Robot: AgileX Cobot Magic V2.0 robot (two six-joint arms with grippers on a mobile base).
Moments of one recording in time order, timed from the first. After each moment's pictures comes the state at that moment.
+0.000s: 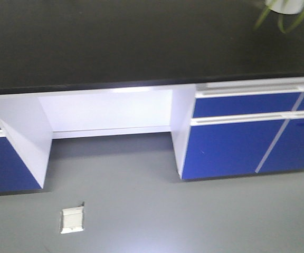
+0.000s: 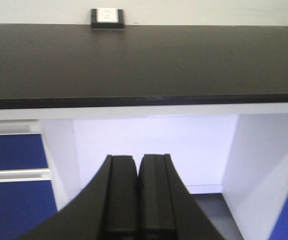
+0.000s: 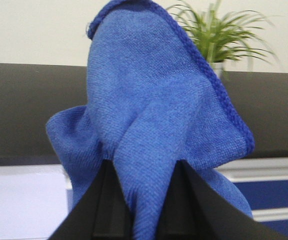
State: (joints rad) left arm -0.04 -0.01 0.03 0.14 0.26 -0.18; right arm 0.00 0.55 -0.16 0.38 -0.22 -0.43
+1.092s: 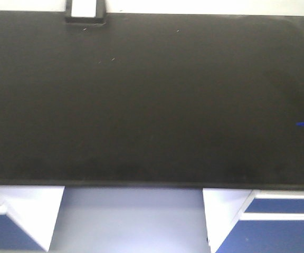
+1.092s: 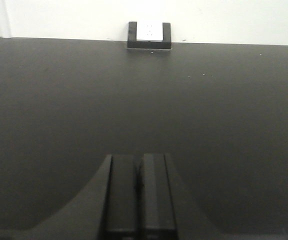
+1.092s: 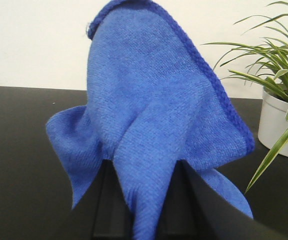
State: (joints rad) left arm -0.04 -0.01 0.03 0.14 0.26 -0.18; right arm 0.00 0.55 -0.16 0.38 -0.22 -0.43
